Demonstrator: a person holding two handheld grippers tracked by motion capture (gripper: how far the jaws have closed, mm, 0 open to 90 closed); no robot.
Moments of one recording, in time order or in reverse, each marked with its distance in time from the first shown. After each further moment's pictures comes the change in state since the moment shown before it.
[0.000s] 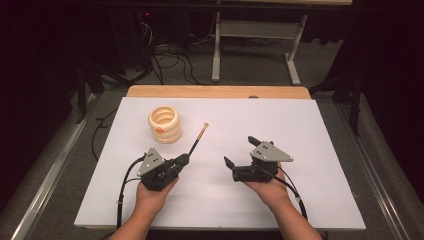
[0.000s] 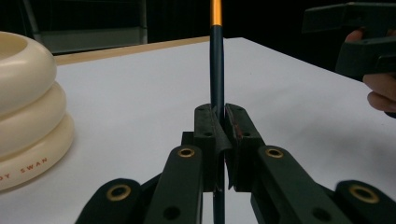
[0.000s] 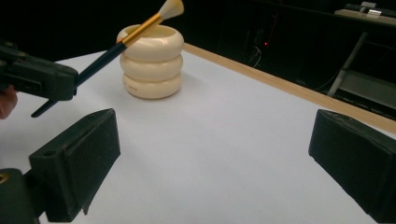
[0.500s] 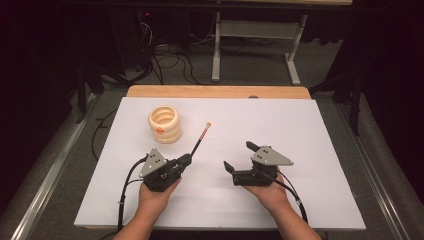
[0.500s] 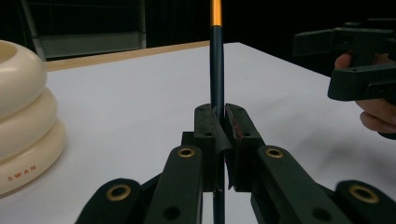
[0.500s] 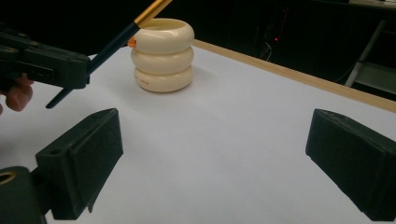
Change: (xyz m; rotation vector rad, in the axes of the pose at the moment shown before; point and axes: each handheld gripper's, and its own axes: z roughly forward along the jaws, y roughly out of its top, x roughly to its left) left arm -0.007 0.002 0.003 -0.018 -0.011 -0.001; right arm 0.003 -0.012 0.000 -0.013 0.047 0.046
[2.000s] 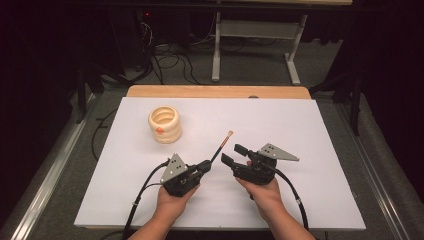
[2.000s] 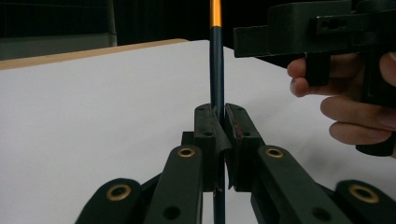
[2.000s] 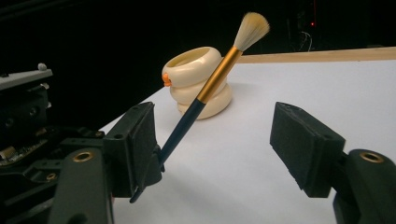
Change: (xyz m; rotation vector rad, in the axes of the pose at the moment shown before) left arm -0.033 -0.011 0.032 -0.008 -0.091 0.028; right arm -0.002 -0.002 0.004 -0.083 0.156 0.354
